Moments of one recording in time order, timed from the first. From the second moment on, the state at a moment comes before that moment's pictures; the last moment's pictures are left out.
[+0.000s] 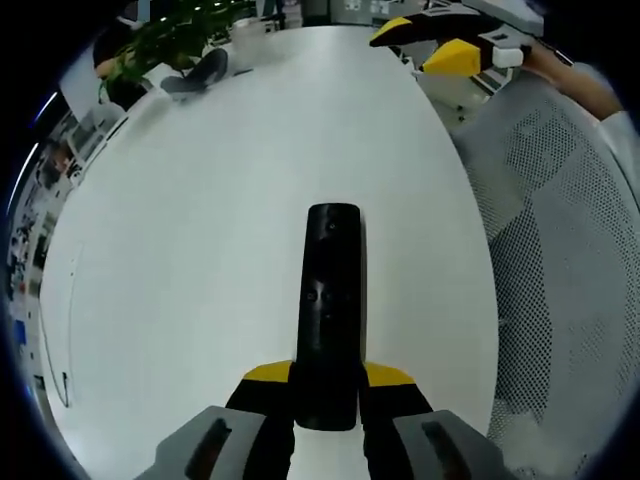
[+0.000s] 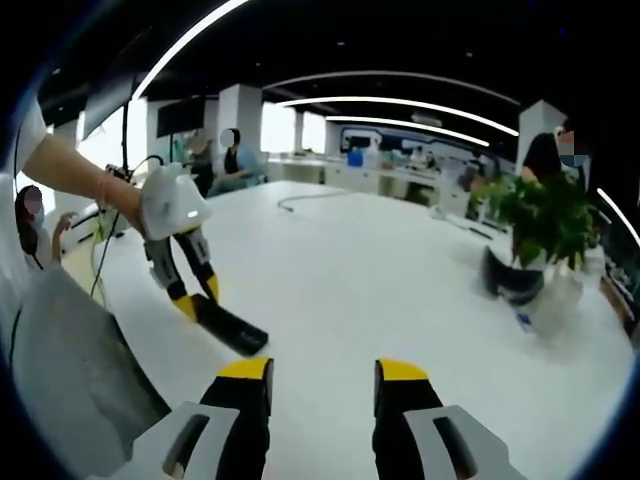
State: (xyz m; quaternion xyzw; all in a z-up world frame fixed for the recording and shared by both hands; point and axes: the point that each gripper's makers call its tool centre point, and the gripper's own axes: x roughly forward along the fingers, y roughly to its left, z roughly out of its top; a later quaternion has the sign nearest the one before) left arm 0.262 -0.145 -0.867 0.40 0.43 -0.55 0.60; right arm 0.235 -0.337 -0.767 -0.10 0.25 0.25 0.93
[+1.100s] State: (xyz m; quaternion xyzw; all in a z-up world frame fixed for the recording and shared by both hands) left arm 0.241 -0.146 -0.866 0.40 0.42 -0.56 0.59; right arm 0.234 -0.335 -0.769 -0.10 0.25 0.26 0.93
